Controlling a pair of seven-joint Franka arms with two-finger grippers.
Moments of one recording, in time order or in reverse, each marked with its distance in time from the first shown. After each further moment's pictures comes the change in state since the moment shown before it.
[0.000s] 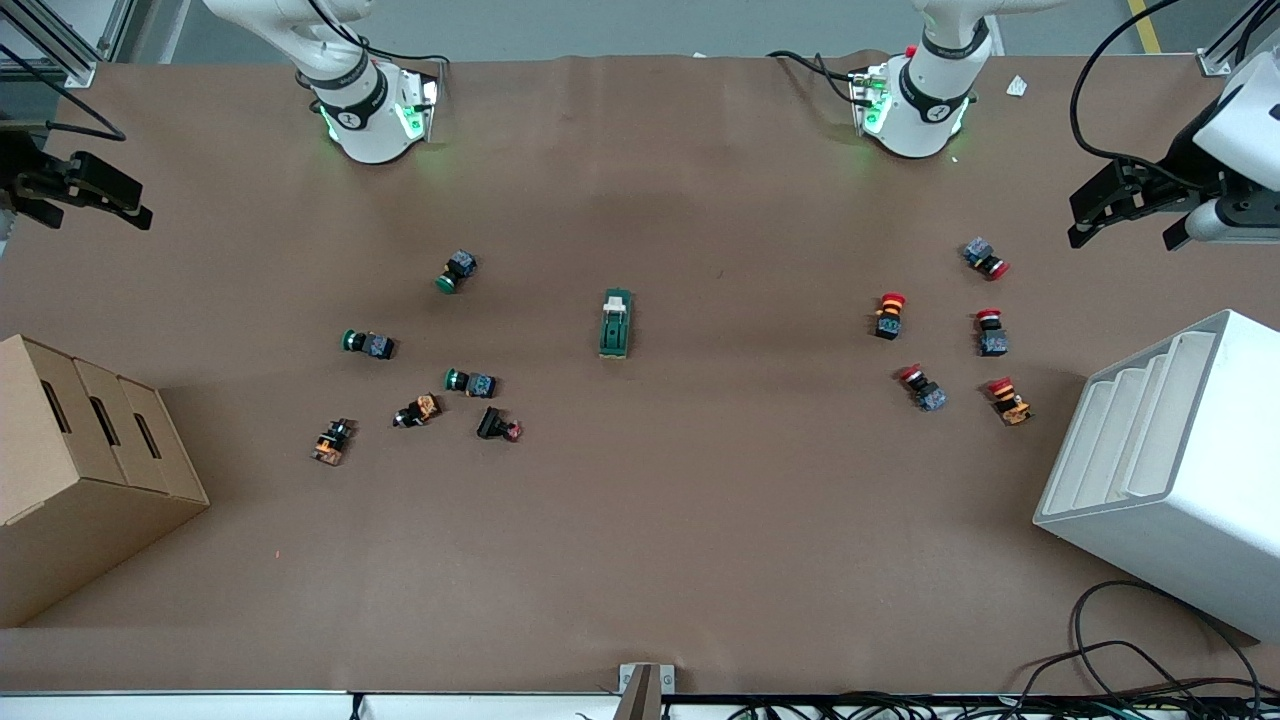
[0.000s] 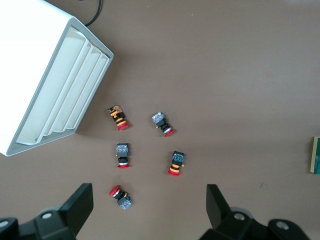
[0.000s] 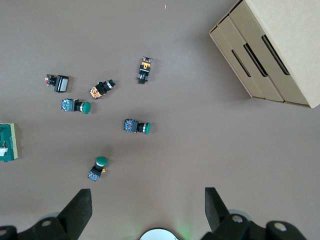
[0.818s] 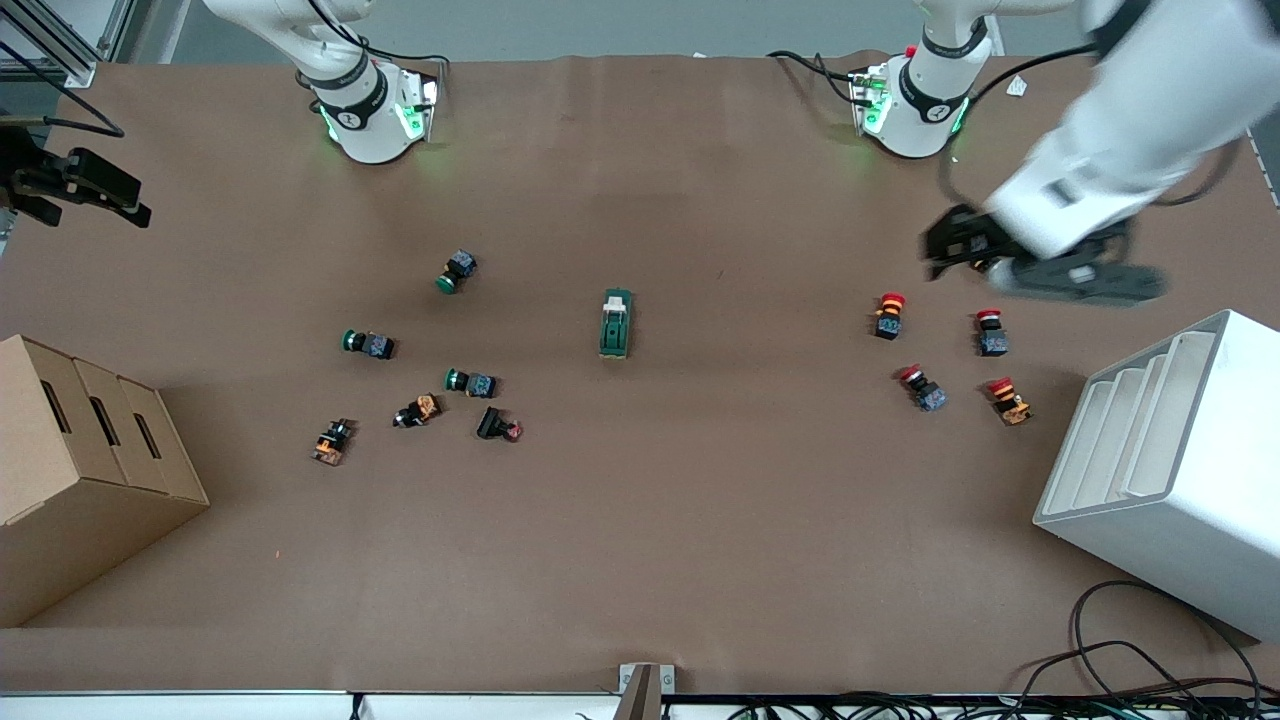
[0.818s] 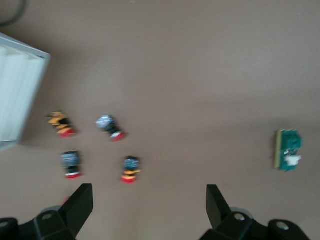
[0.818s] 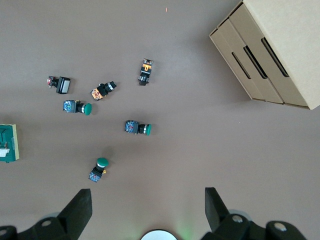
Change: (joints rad) left arm -0.144 0.192 -0.148 0.047 0.000 0.092 -0.247; right arm -0.002 -0.007 0.007 0.004 0.002 0.006 0.000
